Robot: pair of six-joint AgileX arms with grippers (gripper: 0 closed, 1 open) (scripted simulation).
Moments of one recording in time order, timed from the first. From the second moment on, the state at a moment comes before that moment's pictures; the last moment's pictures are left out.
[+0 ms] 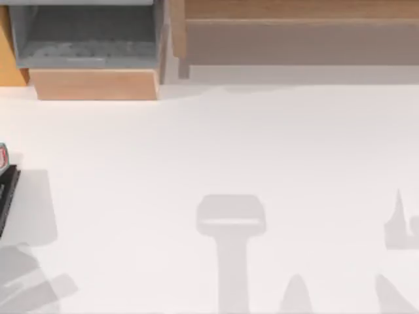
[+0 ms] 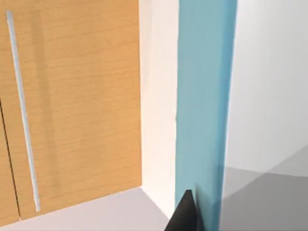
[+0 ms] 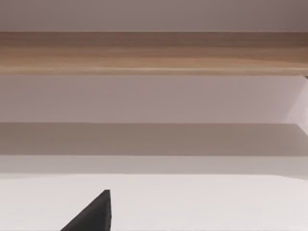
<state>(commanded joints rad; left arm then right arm) 0.69 1.33 0.31 0.39 0.64 1.98 0.00 0.00 0.00 0.00 0.00 0.00</state>
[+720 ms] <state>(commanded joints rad) 0.68 1.36 0.29 0.41 0.61 1.99 0.00 0.00 0.00 0.00 0.00 0.00</state>
